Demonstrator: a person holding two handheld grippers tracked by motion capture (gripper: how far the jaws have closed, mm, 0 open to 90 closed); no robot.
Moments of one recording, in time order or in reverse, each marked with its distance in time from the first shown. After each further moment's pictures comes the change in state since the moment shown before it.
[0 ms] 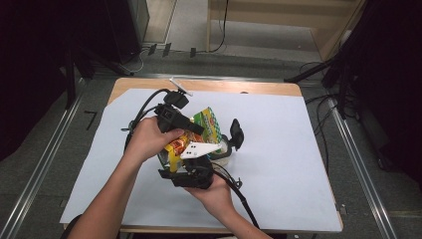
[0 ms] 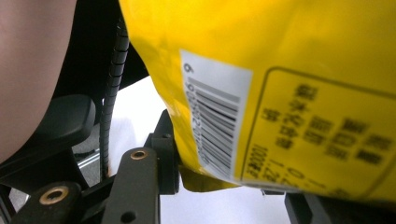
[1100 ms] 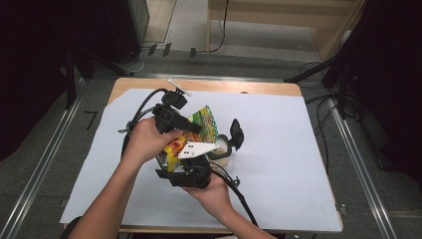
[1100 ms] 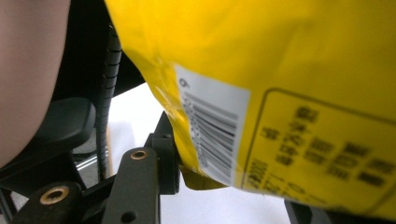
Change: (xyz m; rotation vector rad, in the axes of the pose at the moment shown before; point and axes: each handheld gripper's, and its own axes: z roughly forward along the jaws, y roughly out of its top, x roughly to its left) left arm -0.008 -0.005 -0.006 -0.028 0.062 0.009; right arm 0.001 0.002 0.005 -0.004 0.011 -0.021
